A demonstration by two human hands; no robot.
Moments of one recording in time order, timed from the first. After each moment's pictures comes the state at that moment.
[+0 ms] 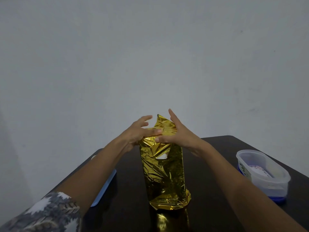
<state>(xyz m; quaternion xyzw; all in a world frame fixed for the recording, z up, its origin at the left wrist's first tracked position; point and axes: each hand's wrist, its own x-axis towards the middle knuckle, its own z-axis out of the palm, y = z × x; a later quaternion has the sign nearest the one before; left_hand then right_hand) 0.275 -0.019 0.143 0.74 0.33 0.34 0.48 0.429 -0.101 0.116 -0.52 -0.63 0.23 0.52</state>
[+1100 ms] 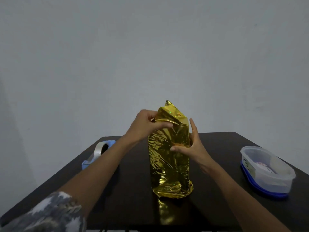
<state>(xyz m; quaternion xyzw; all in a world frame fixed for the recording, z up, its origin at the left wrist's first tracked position) 0.265 -0.042 0.131 0.84 0.16 0.40 0.31 0.431 -0.107 0.049 -0.48 -0.57 0.27 0.61</state>
